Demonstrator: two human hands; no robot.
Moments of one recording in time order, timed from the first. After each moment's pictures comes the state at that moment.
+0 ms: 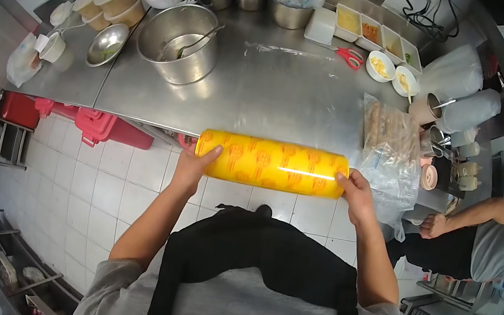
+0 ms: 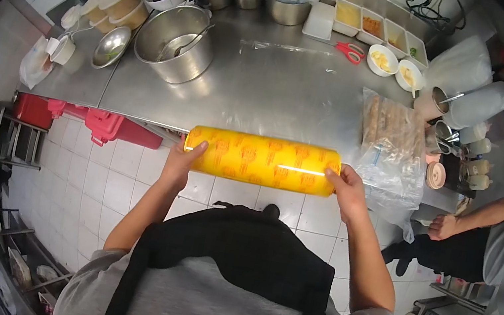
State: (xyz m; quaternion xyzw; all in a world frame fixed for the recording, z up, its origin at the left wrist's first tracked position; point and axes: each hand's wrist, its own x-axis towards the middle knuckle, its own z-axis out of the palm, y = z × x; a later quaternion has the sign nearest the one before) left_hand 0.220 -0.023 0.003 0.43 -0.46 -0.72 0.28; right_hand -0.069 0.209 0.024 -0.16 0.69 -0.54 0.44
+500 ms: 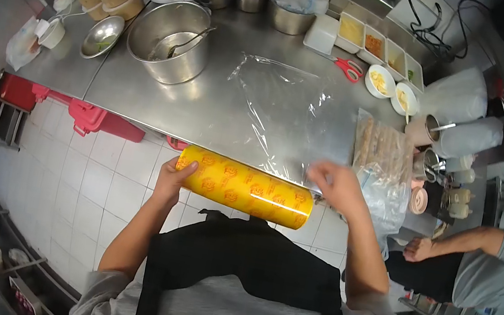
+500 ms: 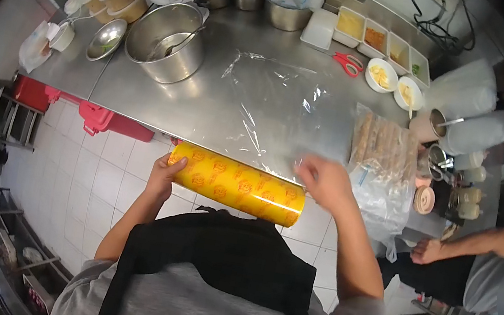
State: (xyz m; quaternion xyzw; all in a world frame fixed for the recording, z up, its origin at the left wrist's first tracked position) left_hand 0.231 -0.011 -0.041 0.43 -0.42 -0.74 0.31; right_hand -0.105 0.148 0.068 -0.54 0.77 -0.19 0.27
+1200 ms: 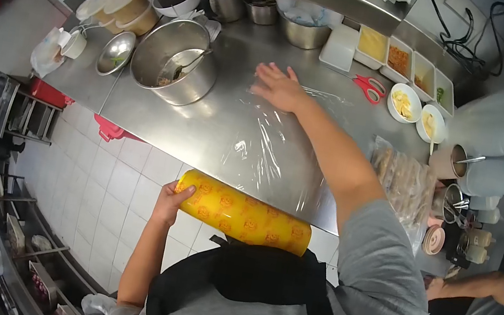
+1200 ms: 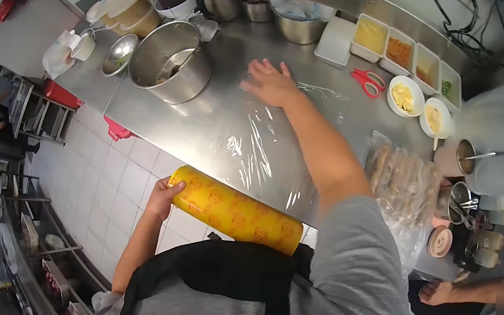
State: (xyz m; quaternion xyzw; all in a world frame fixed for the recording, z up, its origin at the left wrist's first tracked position) left_hand 0.227 -0.014 -0.035 0.53 -0.42 -0.68 0.27; right_hand -0.160 -0.144 -0.035 -0.75 0.63 -0.17 0.09
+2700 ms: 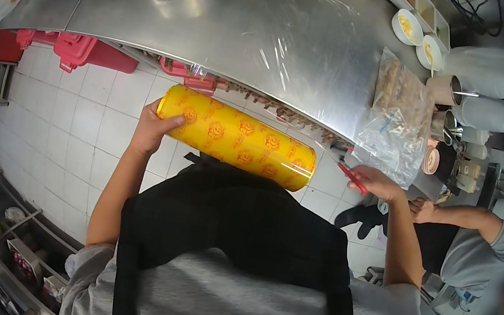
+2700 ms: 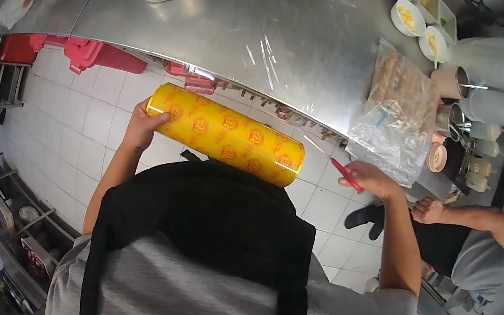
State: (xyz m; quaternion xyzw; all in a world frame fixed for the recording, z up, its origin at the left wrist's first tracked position) left_hand 0.272 0.012 -0.051 0.41 -0.48 -0.73 0.27; right_hand -0.173 0.273 0.014 -0.31 0.71 -0.08 0.63
